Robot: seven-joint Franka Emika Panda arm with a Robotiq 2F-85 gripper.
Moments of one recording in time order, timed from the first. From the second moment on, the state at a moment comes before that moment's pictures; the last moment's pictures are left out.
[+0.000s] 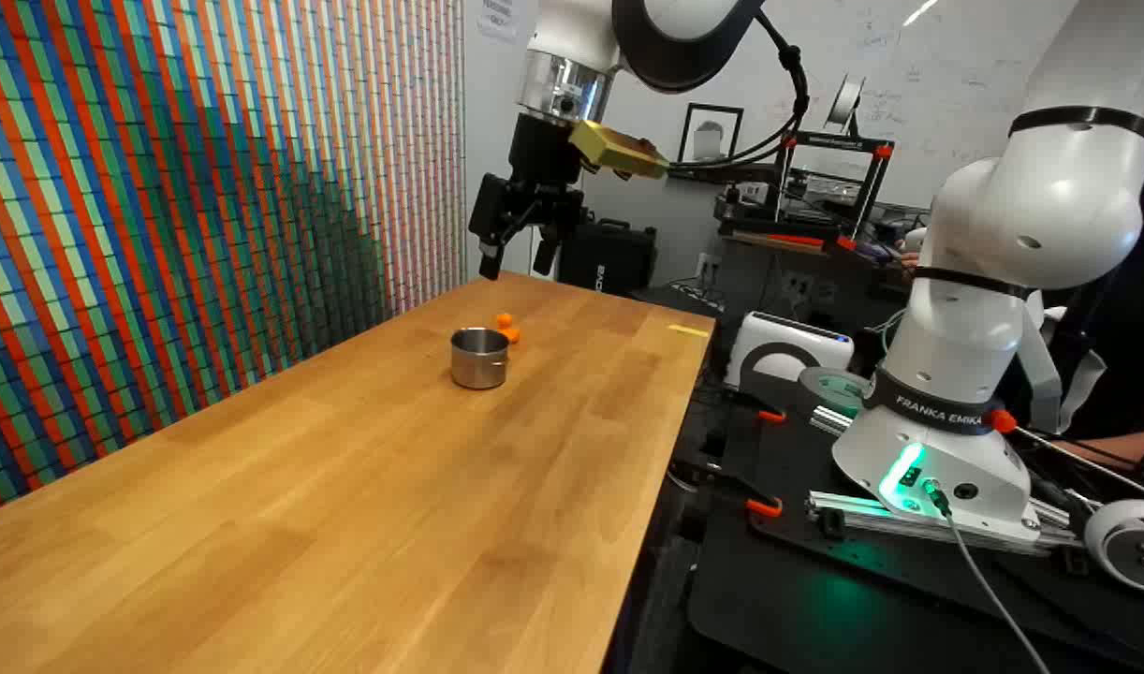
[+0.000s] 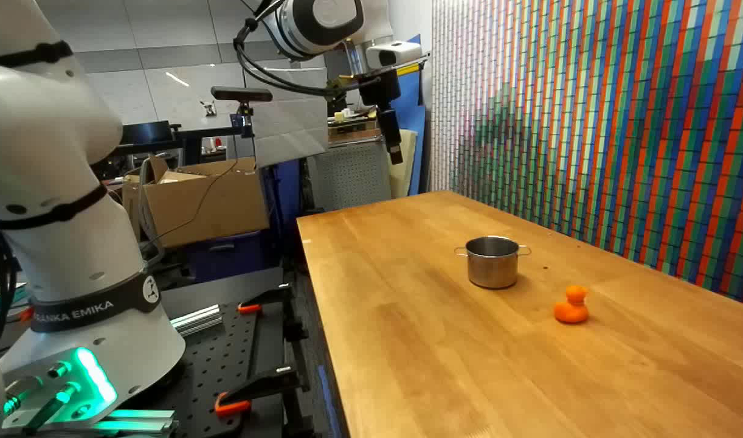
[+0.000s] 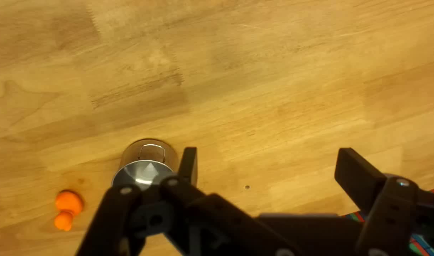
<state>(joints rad) 0.08 -0.16 0.30 -2.46 0.13 2.50 0.47</state>
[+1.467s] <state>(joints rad) 0.06 0.34 -0.03 -2.07 -0.35 2.68 0.47</state>
